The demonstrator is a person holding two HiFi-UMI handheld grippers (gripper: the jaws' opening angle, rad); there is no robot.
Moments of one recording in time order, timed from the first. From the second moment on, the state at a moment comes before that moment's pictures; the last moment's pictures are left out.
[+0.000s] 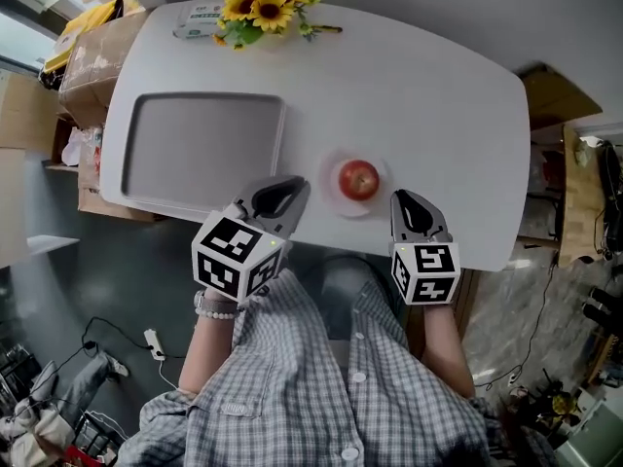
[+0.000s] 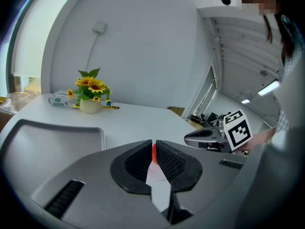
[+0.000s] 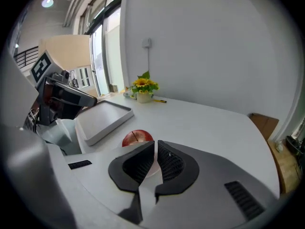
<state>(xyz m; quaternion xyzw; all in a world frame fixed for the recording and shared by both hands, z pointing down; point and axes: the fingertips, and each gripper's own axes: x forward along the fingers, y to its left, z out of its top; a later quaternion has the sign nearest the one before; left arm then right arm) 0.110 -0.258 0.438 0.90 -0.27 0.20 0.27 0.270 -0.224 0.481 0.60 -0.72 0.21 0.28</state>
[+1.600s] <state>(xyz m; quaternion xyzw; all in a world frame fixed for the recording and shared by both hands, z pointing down) 0.134 -0.255 0.584 0.79 -0.32 0.29 0.44 0.268 -0.222 0.580 0.51 -0.69 0.47 0.21</state>
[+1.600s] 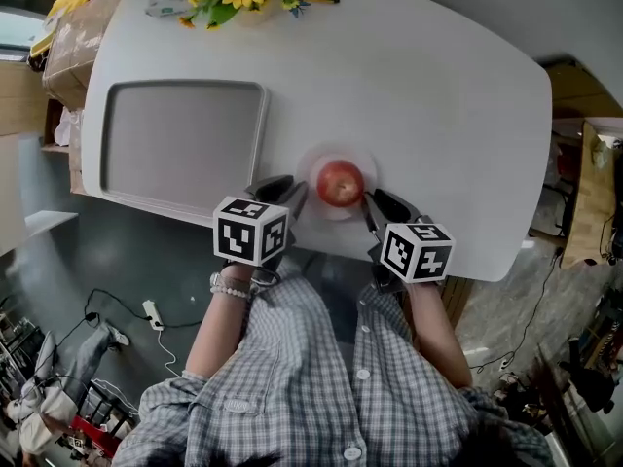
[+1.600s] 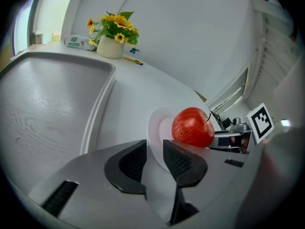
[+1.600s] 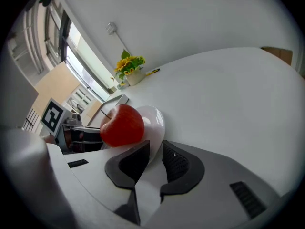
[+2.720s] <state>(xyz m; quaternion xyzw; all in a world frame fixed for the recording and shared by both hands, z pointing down) 0.135 -0.257 0.569 0.73 -0.32 0.25 0.55 0.274 -0.217 0.562 0.53 -0.61 0.57 0.13</state>
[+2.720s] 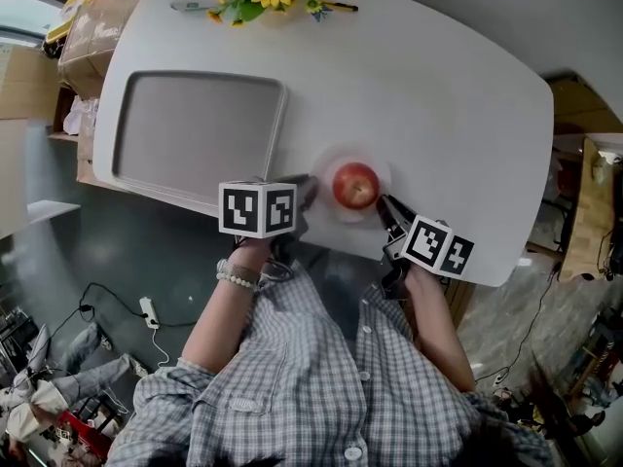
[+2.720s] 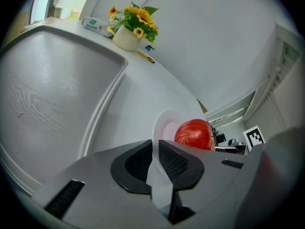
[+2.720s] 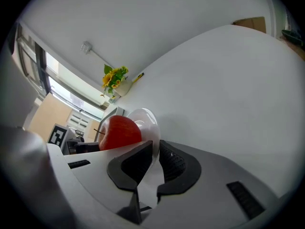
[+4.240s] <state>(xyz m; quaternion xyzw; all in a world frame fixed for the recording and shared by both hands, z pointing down) -0.043 -0.302 0.522 0.68 -0.46 0.12 0.56 0.104 -0.300 0.518 0.43 -0.70 0.56 0.14</state>
